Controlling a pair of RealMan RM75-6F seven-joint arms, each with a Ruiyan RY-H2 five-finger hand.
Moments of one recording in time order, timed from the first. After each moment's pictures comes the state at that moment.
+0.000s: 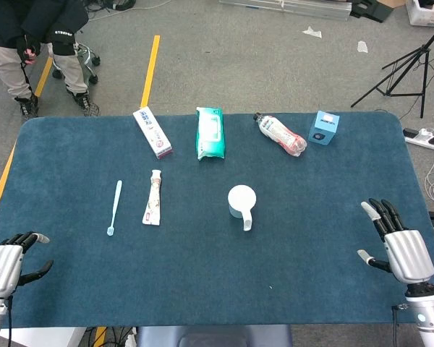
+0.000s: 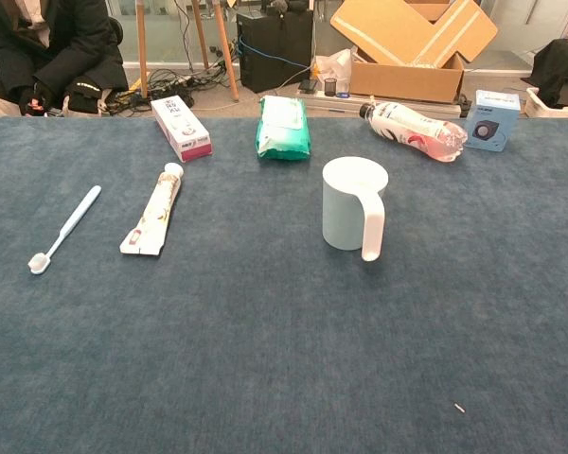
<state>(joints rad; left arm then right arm) -0.10 -1.12 -0.04 -1.63 1.49 1.46 0.05 0.11 -1.18 0.04 -1.49 -1.61 1.52 0.02</state>
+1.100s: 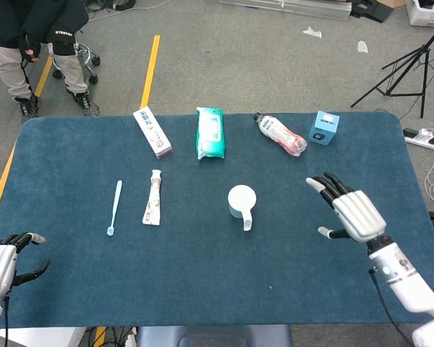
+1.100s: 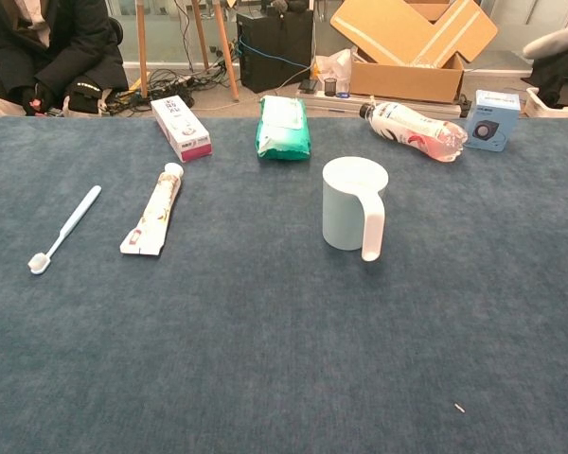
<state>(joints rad) -0.09 -1.09 -0.04 -1.66 1.46 1.46 -0.01 0.43 -1.01 0.16 -1.73 -1.50 1.07 0.00</state>
